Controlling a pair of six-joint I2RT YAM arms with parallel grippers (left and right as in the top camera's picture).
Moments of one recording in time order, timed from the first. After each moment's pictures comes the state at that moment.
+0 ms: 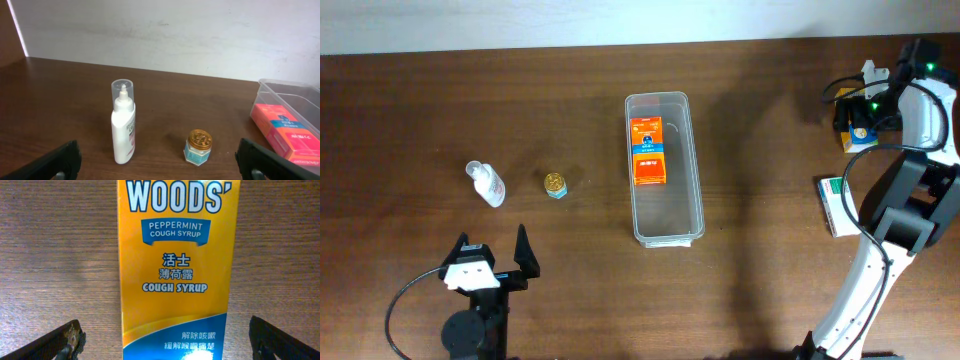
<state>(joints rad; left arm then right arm) 0.14 0.01 0.01 -0.07 0.07 -0.10 -0.43 2.49 2.23 -1.04 -0.10 -0.40</state>
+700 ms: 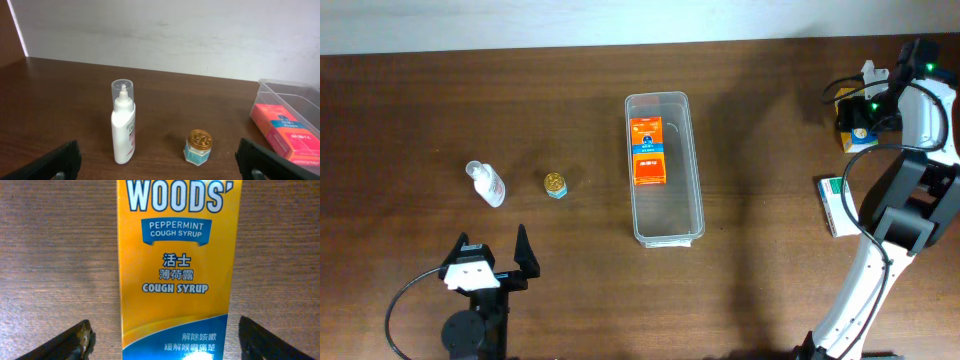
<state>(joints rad) 0.14 0.01 0.01 -0.07 0.07 -0.10 -0.43 2.49 2.23 -1.04 -0.10 -0.41</state>
